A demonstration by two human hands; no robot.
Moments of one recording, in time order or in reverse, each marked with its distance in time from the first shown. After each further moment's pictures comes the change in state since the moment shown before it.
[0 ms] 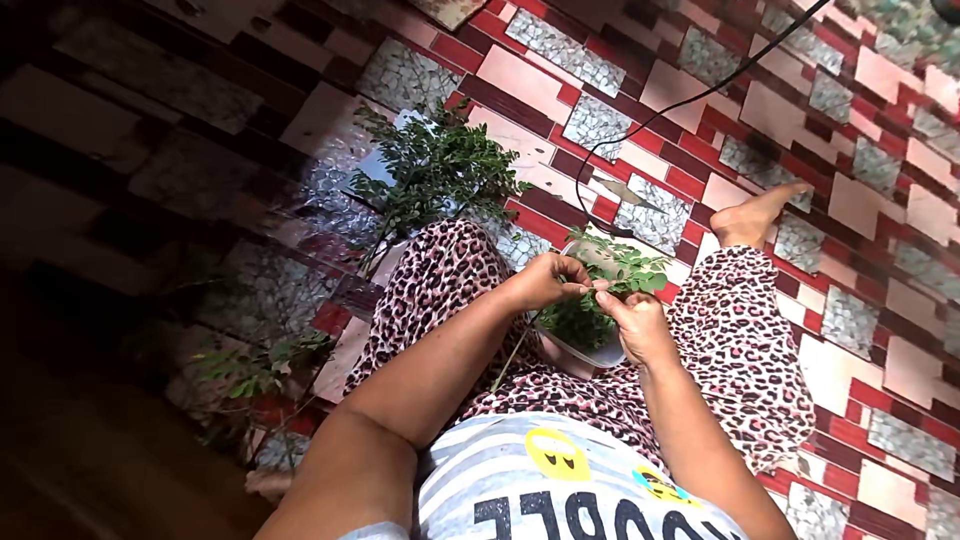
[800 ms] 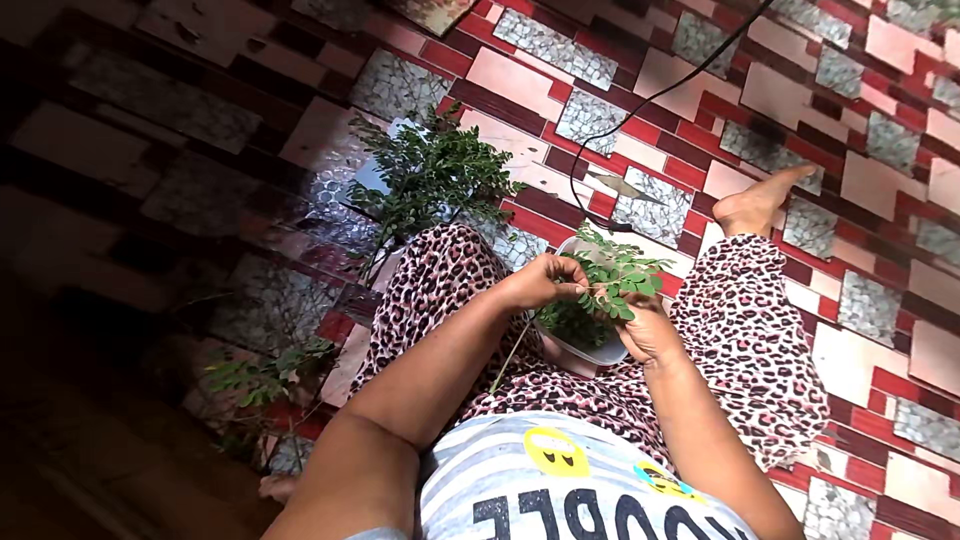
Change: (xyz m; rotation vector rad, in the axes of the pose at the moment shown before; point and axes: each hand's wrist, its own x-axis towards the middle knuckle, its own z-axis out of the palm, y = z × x) left_hand 0.005 -0.004 0.001 -0.127 -0.070 -0.003; right_hand 0.000 0.002 -0.010 0.213 -0.026 0.144
